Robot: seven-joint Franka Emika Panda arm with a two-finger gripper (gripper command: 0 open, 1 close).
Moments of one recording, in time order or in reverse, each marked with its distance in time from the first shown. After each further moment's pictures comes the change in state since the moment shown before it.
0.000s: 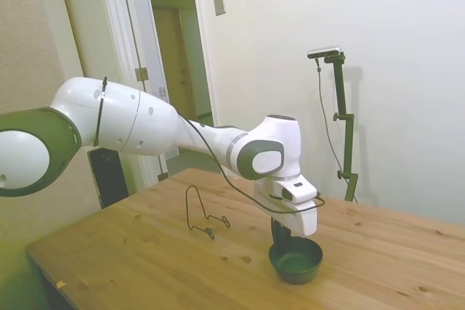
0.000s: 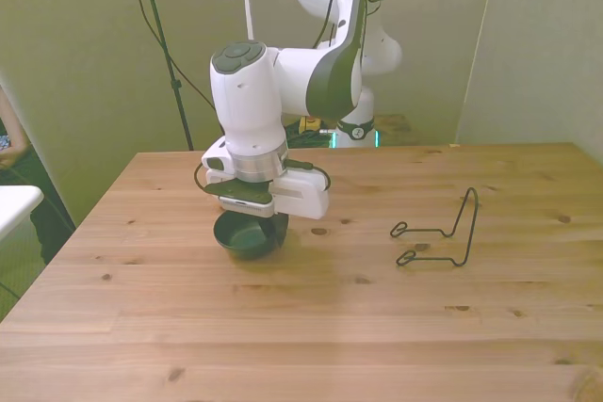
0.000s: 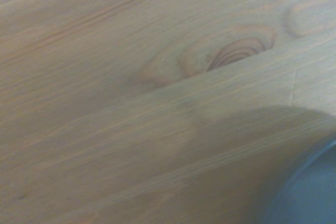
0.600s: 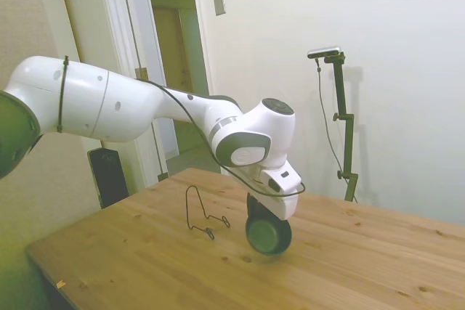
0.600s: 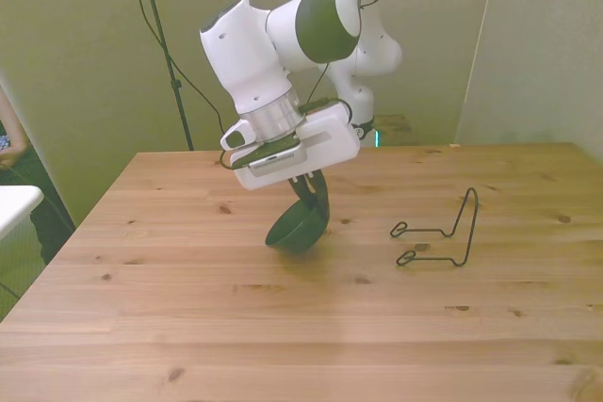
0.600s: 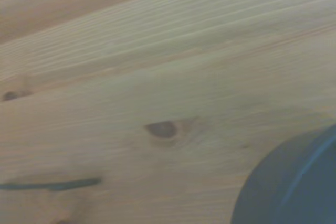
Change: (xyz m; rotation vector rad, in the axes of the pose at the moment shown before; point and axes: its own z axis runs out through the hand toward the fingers) arm -0.052 0.014 -0.052 0.379 -0.264 -0.222
